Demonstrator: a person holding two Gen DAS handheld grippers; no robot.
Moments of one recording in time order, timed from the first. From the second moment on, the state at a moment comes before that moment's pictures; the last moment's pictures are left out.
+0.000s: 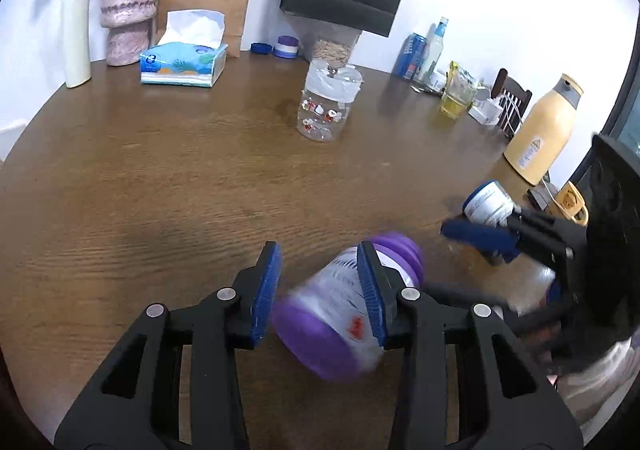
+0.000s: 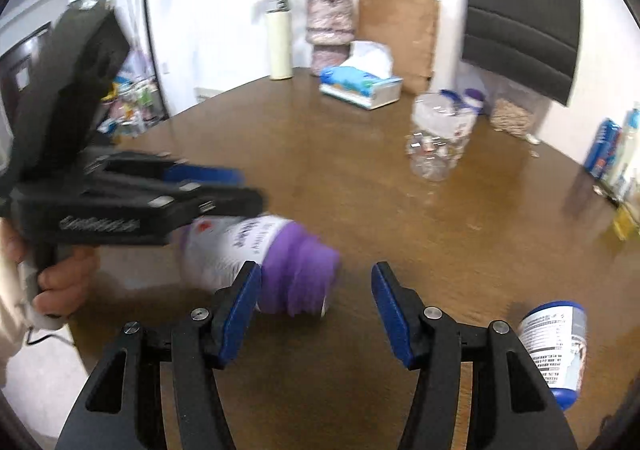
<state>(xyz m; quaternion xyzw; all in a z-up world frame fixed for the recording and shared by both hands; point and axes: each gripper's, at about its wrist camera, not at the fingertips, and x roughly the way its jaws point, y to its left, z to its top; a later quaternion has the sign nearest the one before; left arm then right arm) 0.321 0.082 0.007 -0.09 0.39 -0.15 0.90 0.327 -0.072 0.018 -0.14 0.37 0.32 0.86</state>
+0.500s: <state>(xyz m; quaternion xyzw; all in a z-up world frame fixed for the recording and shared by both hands) 0.323 0.033 0.006 -0.06 0.46 -0.22 0.86 0.331 -0.115 0.036 -0.09 0.36 0.29 0.88</state>
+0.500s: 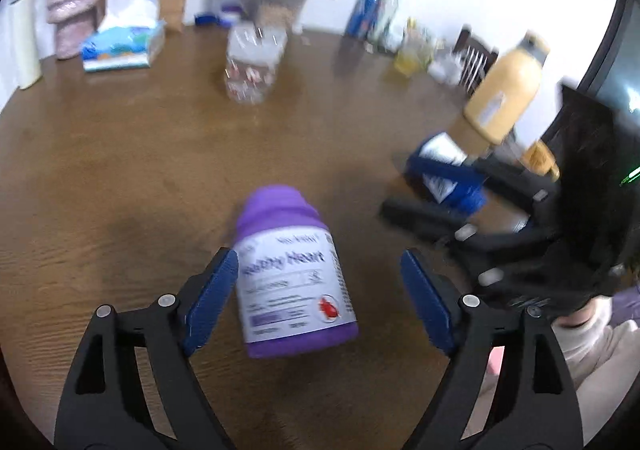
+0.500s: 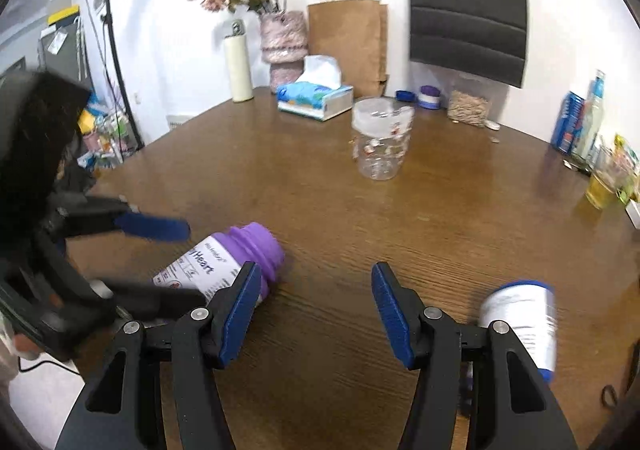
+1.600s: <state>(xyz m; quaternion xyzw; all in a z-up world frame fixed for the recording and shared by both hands) 0.242 0.025 0.037 -0.04 0.22 -0.15 0.96 0.380 -0.118 0.018 0.25 0.46 0.48 0.70</state>
